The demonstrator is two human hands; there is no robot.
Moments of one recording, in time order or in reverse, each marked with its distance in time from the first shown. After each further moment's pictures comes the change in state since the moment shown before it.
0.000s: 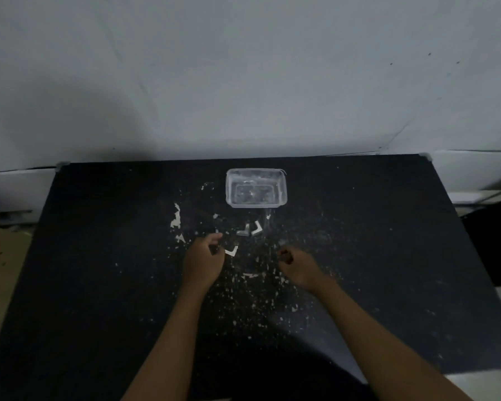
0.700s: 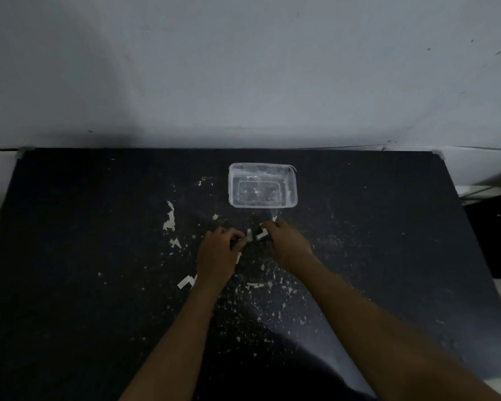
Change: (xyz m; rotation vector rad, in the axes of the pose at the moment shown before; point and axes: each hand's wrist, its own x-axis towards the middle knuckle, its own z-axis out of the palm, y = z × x) left_hand 0.058 -0.008 0.038 0.175 -0.070 0.252; right_hand 0.082 -0.042 0.011 -0.531 0.058 -0.150
